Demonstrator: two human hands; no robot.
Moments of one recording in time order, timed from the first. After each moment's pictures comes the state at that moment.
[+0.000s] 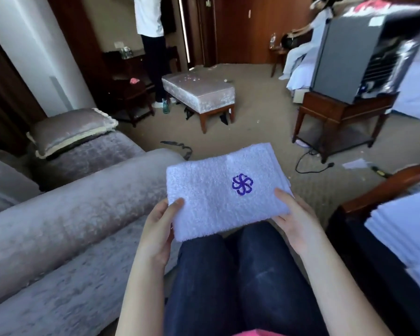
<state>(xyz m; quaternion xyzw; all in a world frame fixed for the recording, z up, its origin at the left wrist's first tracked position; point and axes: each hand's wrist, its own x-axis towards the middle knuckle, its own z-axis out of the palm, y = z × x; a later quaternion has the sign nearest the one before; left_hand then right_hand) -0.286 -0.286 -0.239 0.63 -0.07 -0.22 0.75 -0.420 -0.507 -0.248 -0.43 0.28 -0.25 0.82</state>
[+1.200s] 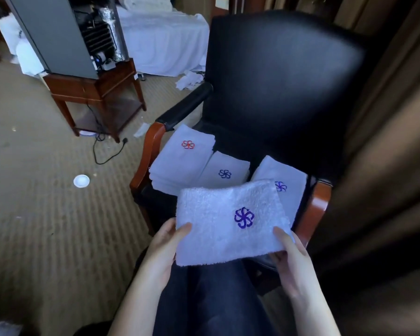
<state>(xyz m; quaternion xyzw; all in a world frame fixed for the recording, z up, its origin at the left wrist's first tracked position) -0.536 -0.551 -0.308 0.55 -0.31 -0.64 0.44 -0.779 -0.528 -0.331 -0.17 0.56 -0.59 0.55</state>
